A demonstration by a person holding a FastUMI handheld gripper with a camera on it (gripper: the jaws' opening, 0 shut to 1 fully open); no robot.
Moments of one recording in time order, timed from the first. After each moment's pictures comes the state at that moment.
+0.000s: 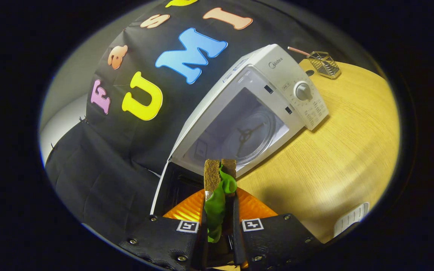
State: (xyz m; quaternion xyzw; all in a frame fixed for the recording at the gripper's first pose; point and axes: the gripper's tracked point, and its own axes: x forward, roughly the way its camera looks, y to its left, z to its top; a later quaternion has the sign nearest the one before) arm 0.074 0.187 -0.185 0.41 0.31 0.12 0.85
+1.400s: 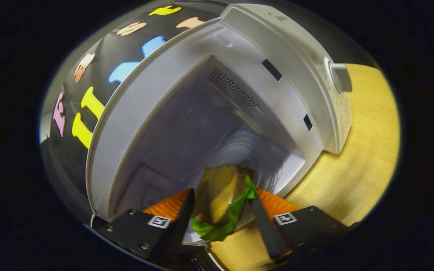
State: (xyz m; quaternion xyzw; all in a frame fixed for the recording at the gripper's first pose) arm 0.240 0.175 -0.291 0.37 0.25 -0.07 0.89
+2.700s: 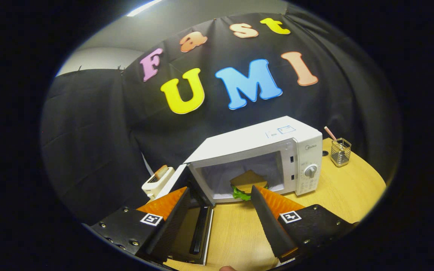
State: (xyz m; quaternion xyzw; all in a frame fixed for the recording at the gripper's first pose) arm 0.030 0.190 -0.078 0.14 0.18 0.17 0.96
